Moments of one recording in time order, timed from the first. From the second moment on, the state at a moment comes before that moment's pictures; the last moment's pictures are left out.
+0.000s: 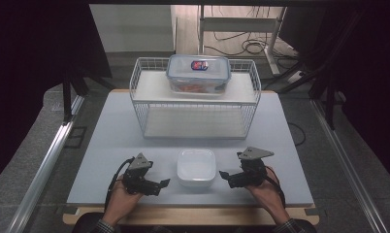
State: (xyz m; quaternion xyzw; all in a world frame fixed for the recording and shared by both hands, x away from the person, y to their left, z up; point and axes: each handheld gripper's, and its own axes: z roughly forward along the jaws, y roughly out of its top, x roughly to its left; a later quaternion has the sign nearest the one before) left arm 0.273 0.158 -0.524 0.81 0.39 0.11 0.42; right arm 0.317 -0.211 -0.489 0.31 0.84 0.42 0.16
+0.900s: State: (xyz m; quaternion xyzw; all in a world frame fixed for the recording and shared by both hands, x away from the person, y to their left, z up) left arm 0.306 0.116 -0.493 0.81 0.35 0.09 0.46; right arm 0.320 -0.175 -0.480 0.30 0.85 0.42 0.12
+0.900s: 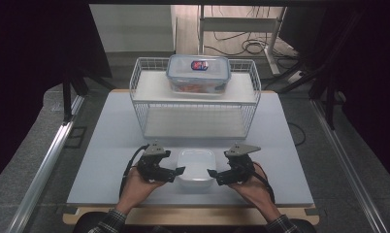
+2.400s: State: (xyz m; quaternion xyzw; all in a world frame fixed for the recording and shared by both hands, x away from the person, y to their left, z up) left arm 0.288 0.125 -0.497 0.76 0.44 0.03 0.48; right arm 0.311 -0.187 -0.472 0.41 0.80 0.43 0.02
